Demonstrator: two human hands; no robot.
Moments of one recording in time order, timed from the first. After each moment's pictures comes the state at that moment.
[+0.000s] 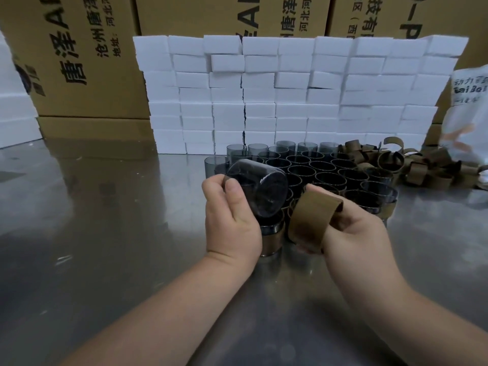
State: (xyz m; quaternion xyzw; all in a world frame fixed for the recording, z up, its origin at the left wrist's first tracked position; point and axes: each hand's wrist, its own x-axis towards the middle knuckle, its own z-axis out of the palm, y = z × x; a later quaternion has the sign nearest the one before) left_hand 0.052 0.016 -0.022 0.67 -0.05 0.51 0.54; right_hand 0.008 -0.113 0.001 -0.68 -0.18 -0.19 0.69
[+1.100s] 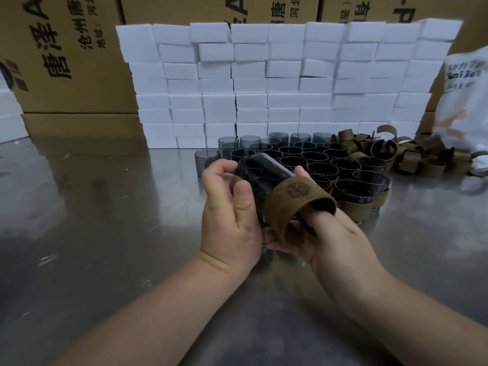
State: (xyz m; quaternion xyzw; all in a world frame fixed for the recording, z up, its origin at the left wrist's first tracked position) left_hand 0.038 0.011 -0.018 0.67 -0.18 0.47 0.55; right_hand 0.013 -0.110 -0.010 -0.56 -0.19 0.01 0.80
